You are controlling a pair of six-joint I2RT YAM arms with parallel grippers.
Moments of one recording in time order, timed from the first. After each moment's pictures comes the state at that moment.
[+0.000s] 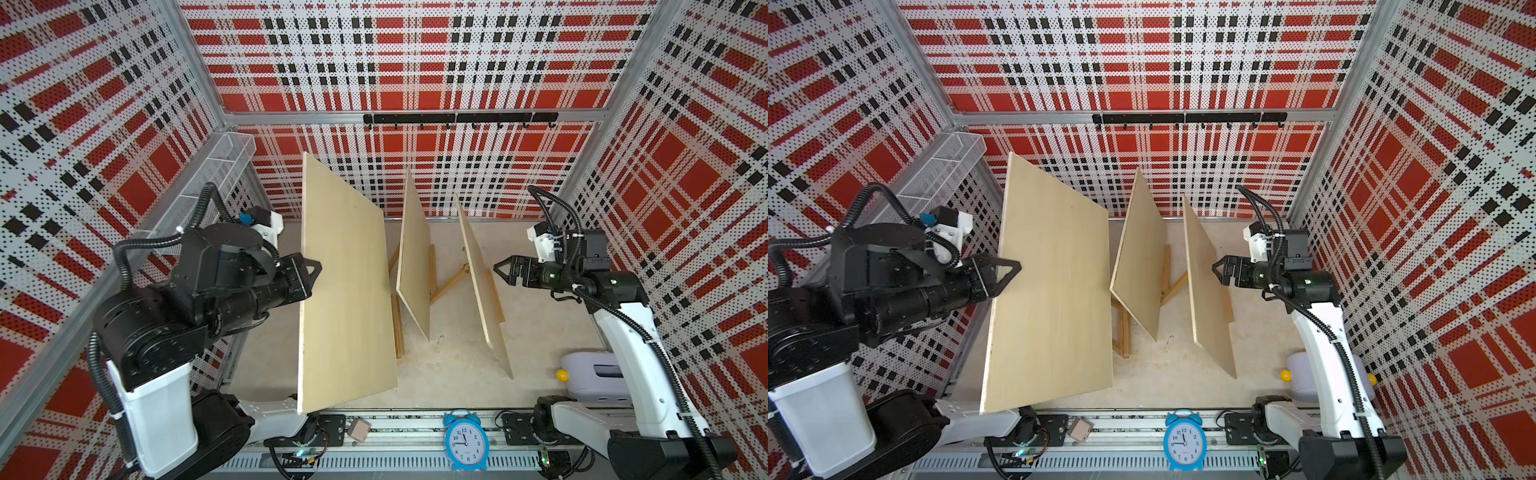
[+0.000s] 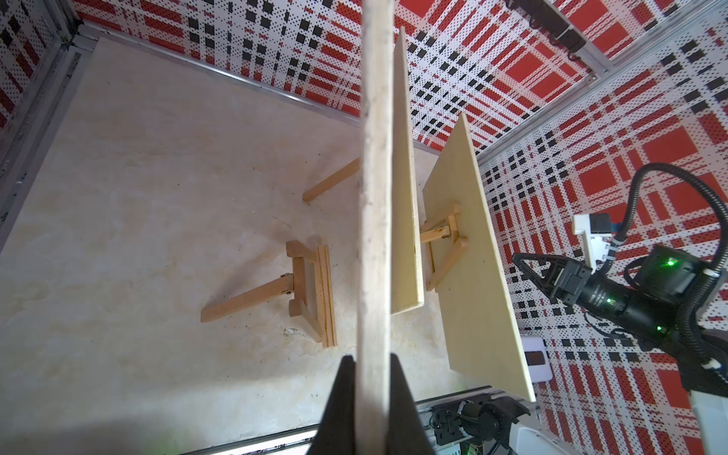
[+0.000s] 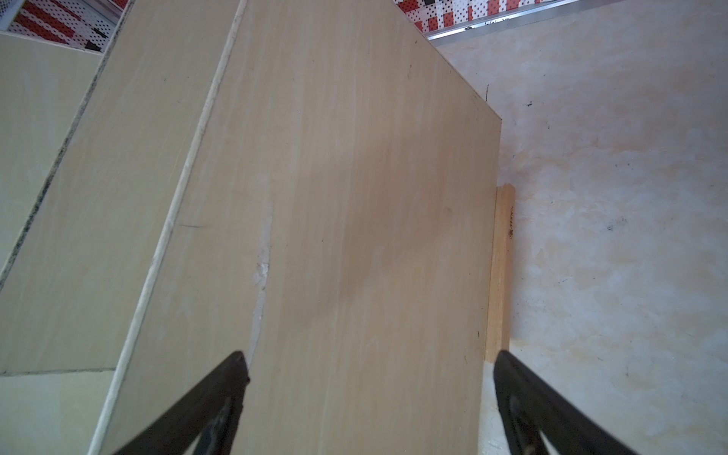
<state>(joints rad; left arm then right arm) -0.68 1.25 2.37 -1.68 -0.18 -0.74 0.07 1.13 1.32 -0.95 -0.44 0.18</state>
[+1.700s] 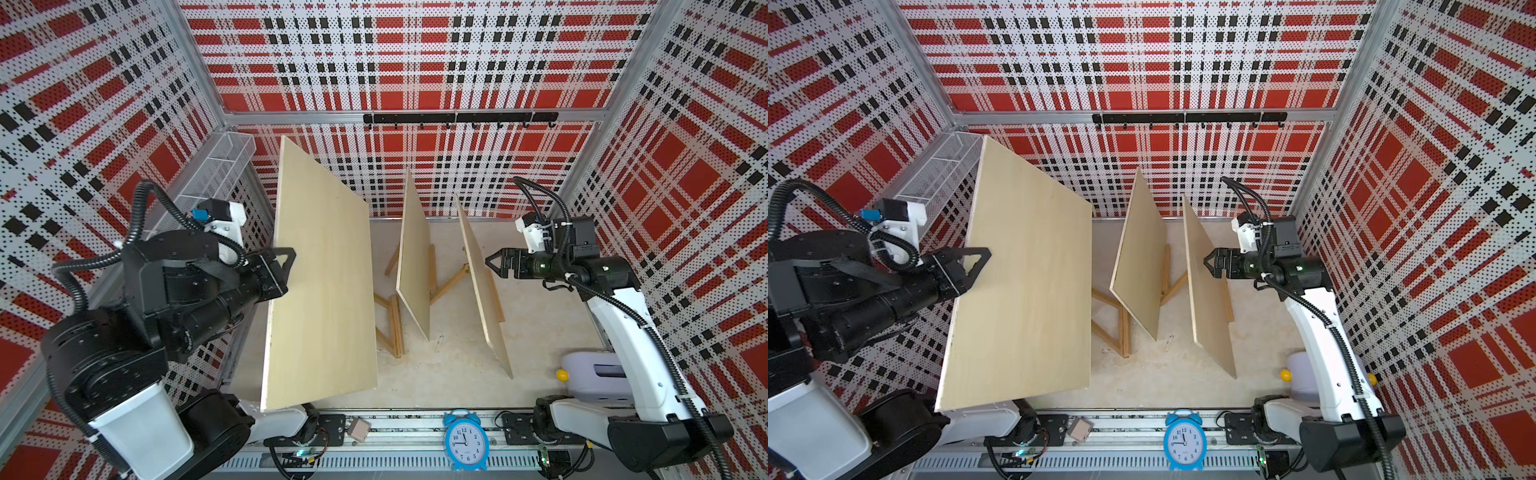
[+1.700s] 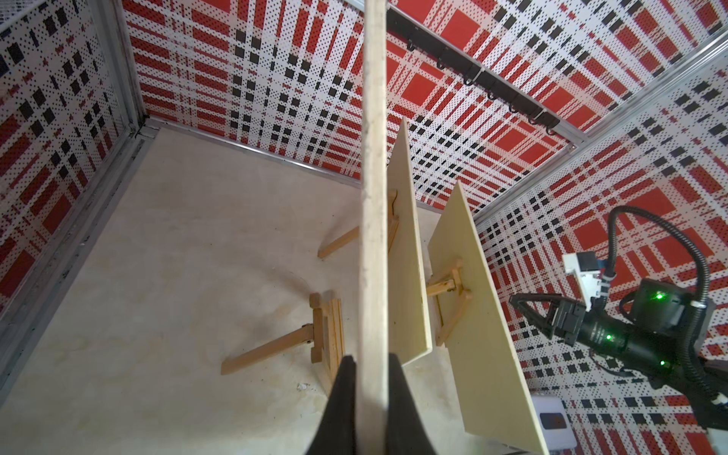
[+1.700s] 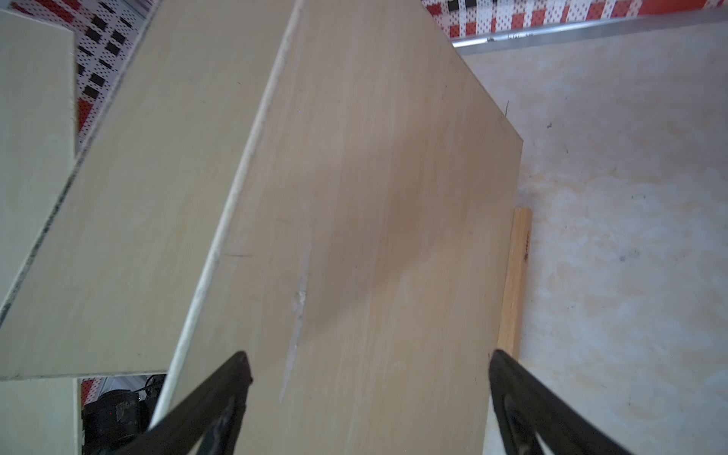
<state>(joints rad) -0.68 1.24 2.49 -1.68 -0.33 -0.67 0.15 1.20 1.43 -0.96 -0.39 0.17</state>
